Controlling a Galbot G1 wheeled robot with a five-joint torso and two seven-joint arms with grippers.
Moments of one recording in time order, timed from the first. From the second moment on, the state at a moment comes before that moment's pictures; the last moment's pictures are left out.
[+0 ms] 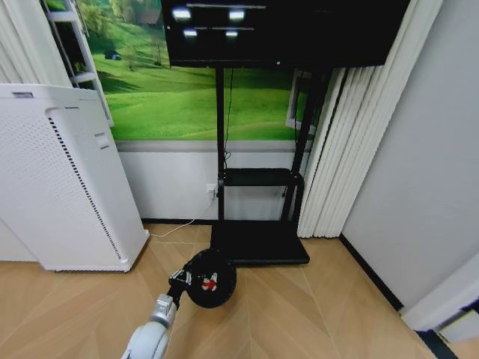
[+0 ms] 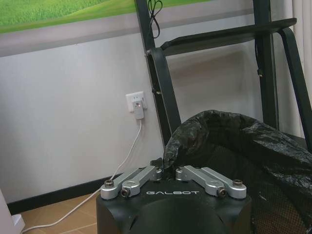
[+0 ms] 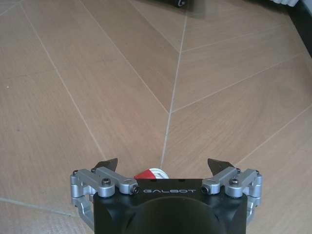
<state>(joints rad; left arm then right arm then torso) 1.38 -1.24 -0.36 -1.84 -0.08 0.04 -0.02 -1.76 0.76 0.32 1.38 0.57 0.09 0.09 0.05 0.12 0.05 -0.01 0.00</state>
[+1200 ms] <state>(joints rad) 1.39 -1.24 -0.36 -1.82 -0.07 0.03 -0.02 -1.58 0.82 0.20 1.12 0.55 0.12 0.05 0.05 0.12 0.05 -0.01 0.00</state>
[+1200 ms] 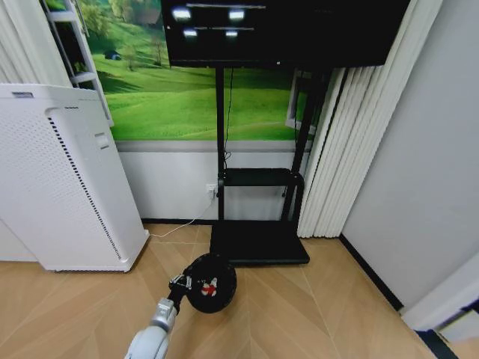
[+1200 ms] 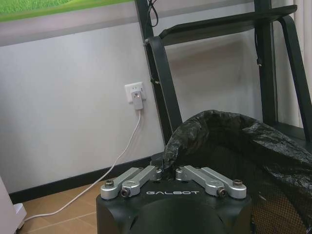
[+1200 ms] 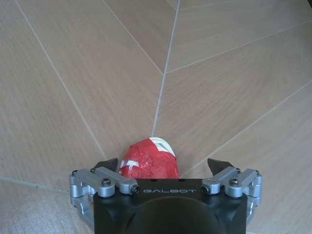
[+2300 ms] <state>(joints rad) 1.38 -1.25 -0.35 -1.79 -0.06 0.01 -0.02 -1.61 0.82 0.22 1.13 0.53 0.13 0.04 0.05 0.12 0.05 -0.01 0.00</state>
